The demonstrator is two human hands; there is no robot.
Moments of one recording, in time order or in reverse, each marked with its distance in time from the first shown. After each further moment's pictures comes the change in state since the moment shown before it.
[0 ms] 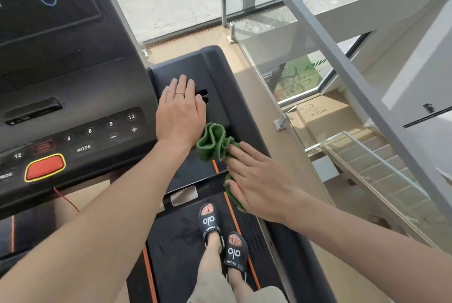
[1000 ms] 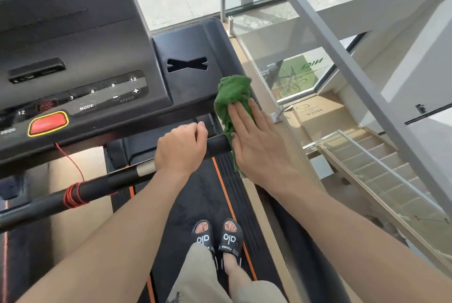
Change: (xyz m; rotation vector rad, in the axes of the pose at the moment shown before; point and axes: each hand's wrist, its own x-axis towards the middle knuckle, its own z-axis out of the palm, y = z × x) left_hand -0.136 0.008 0.001 -0.110 -0.169 -0.173; right_hand -0.017 -0.025 0.021 0.158 0.088 0.455
